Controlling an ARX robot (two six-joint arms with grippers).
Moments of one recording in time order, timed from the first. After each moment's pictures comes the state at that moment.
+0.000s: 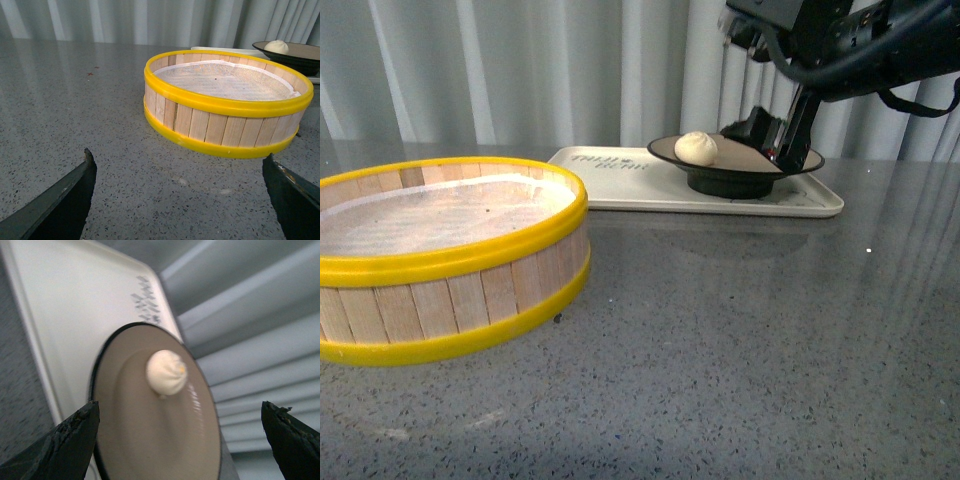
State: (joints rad) left arm 0.00 0.00 0.03 0.00 0.00 0.00; right arm 0.17 1.96 1.56 0.15 -0.40 -1.03
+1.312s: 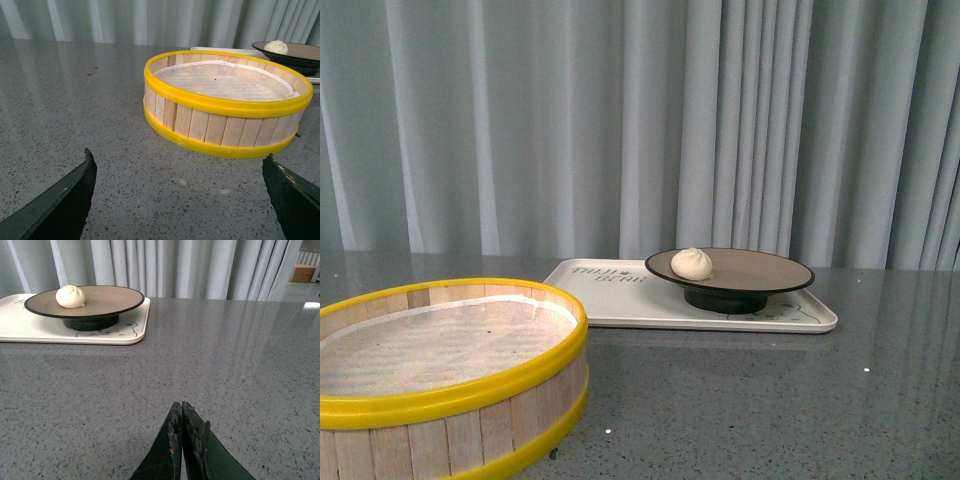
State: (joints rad) left arm 0.00 0.00 0.03 0.00 0.00 0.00; right arm 0.00 1.09 0.23 0.86 0.01 -0.01
